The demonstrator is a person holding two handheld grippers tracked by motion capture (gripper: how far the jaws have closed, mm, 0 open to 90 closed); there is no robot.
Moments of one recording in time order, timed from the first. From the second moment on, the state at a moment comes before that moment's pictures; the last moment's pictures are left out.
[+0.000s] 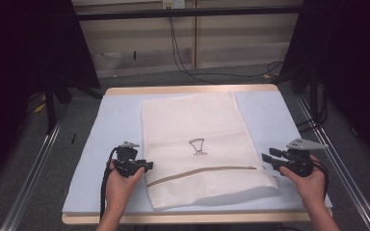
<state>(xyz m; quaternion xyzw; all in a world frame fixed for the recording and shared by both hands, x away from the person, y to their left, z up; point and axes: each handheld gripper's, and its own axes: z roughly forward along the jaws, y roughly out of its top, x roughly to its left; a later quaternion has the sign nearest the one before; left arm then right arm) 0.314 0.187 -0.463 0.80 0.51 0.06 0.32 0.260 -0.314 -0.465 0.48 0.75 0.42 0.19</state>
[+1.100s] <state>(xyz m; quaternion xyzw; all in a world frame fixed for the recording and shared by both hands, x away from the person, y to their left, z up) 0.325 0.189 -0.464 0.78 0.54 0.08 0.30 0.264 -0.287 -0.484 0.51 0.76 0.37 0.17</state>
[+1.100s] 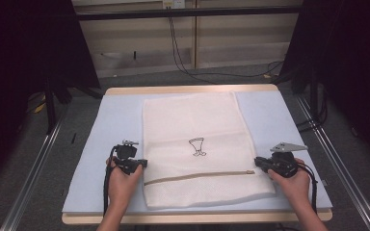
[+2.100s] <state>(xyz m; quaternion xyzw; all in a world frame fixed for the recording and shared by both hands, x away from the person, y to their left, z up) 0.335 0.217 -0.450 0.75 0.55 0.11 0.36 0.247 -0.276 -0.472 0.51 0.74 0.42 0.15</state>
